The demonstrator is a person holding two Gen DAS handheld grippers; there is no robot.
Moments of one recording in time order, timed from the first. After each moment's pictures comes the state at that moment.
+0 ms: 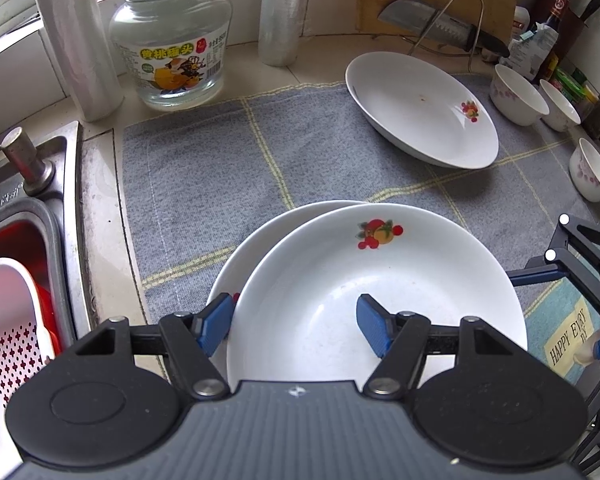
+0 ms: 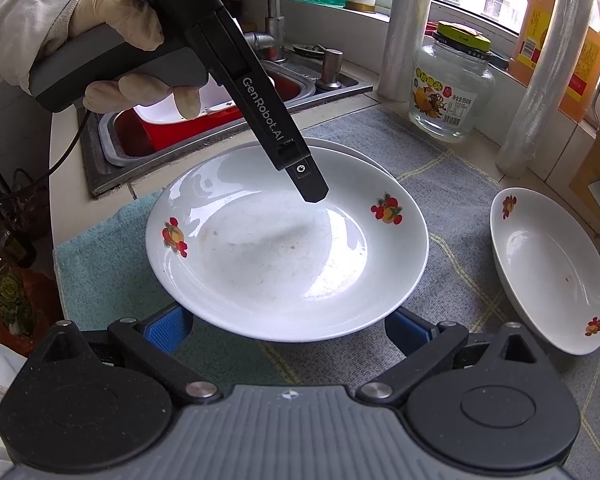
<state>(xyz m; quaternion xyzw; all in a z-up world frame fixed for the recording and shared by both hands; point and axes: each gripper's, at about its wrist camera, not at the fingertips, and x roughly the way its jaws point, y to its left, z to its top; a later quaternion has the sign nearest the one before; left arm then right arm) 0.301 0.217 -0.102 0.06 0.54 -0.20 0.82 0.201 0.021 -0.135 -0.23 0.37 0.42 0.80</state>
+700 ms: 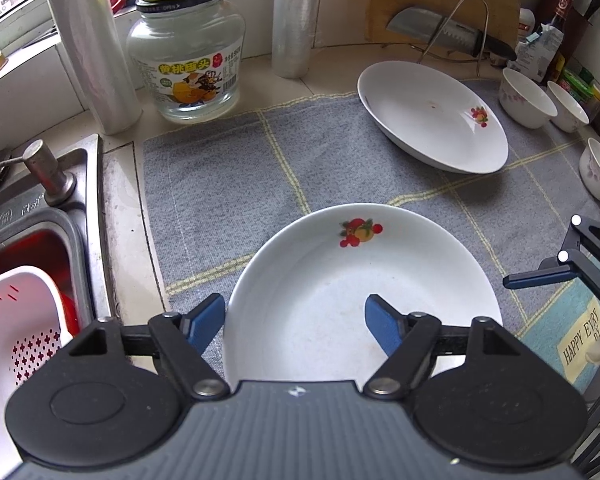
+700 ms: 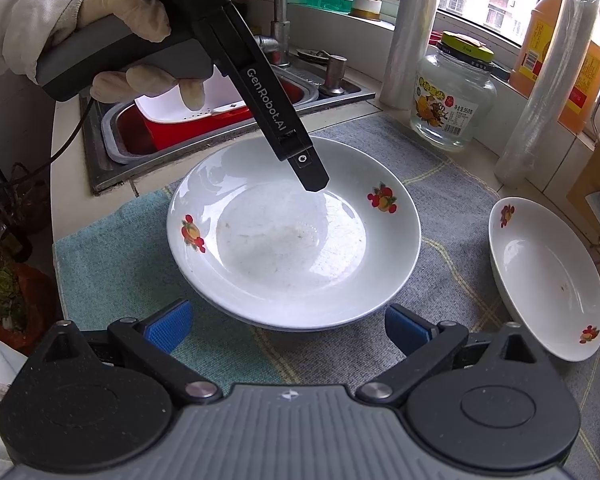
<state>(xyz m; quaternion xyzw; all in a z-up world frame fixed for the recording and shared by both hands) 0.299 0.223 -0.095 0.08 0.52 -0.18 0.83 0.196 0.020 -0.135 -0.23 0.35 0.42 0.80</state>
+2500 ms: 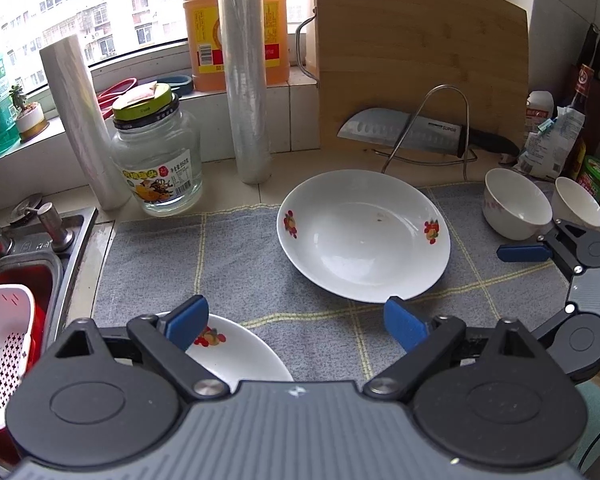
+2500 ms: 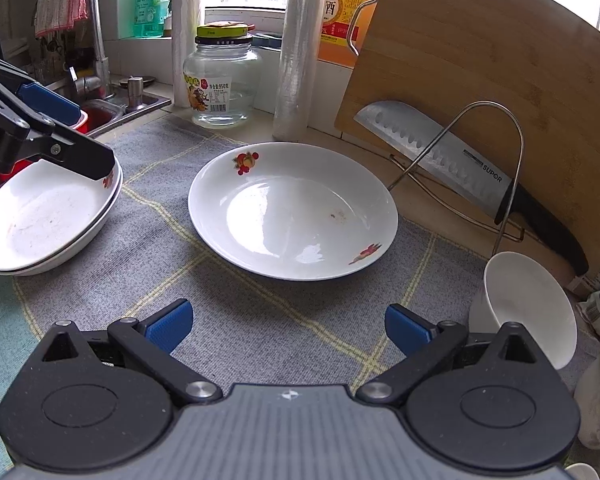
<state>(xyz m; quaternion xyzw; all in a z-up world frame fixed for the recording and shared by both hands) 0.271 0.078 -0.050 0.04 0.41 -0.06 0.91 0.286 -0.146 -0.130 -0.17 0.33 0.29 0.88</state>
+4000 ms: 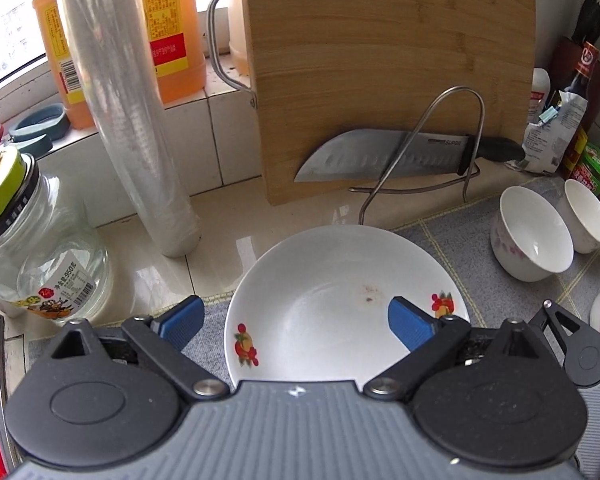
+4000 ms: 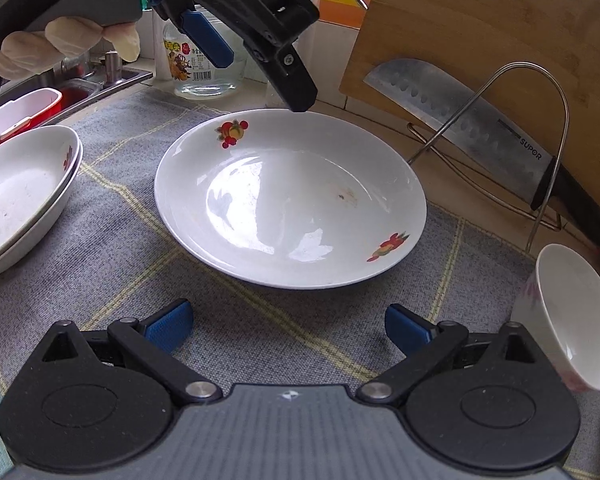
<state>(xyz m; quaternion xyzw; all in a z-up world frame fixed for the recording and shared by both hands) 0.422 0.044 -0.076 0.07 0.46 -0.17 0.87 0.323 -0.119 -0.168 -0.17 0.36 0.27 0.88</state>
